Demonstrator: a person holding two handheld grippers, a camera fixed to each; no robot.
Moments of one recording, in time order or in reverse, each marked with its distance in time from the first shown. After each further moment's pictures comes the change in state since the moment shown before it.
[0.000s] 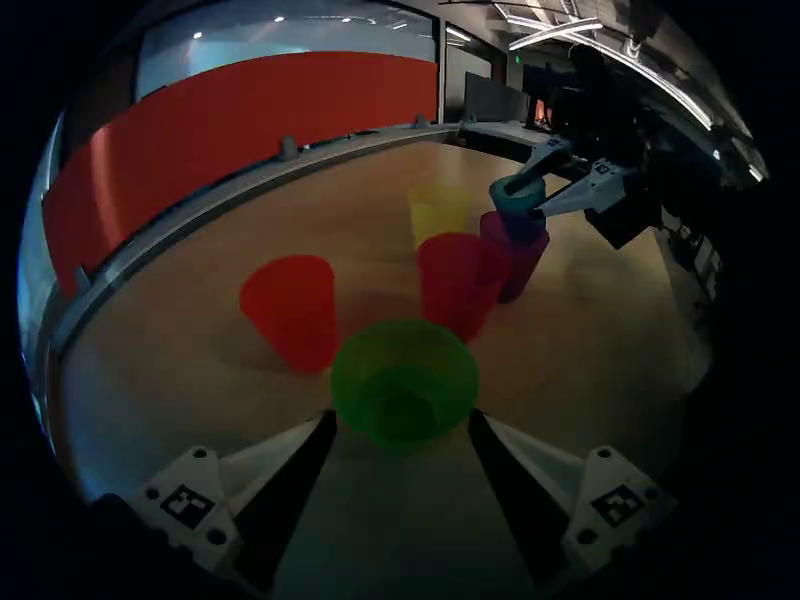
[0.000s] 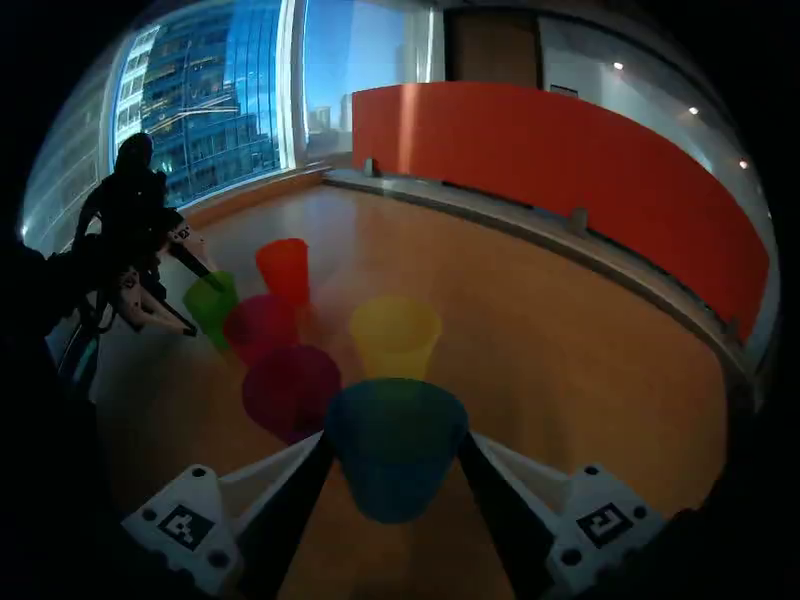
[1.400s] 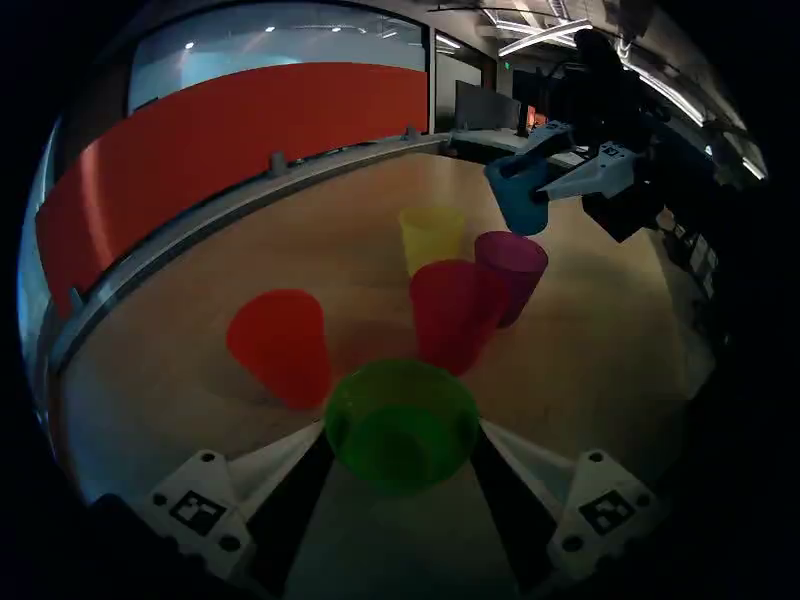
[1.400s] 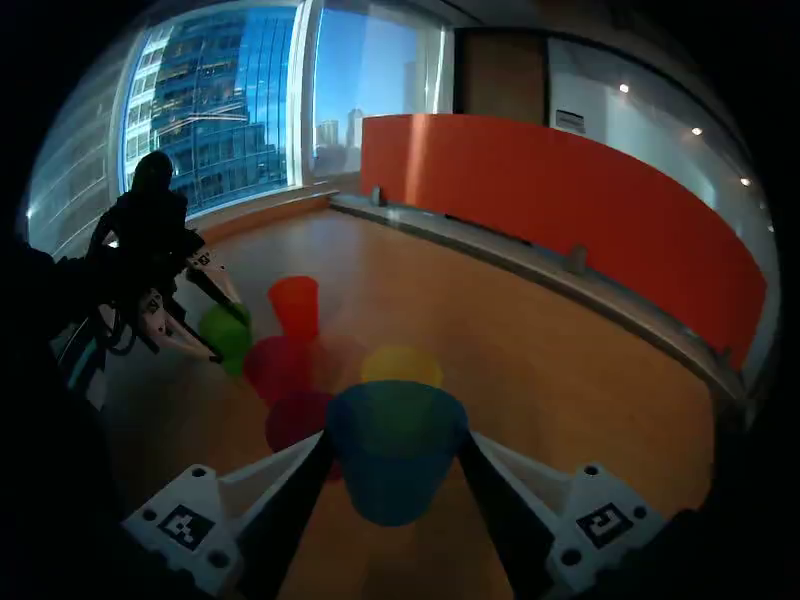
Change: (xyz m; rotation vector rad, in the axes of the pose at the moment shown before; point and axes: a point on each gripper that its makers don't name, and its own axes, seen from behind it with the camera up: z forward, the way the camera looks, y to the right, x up) left arm 0.025 0.006 0.016 -0.022 0.038 0.027; right arm 0.047 -0.002 -0.022 -0.006 0.071 -0.048
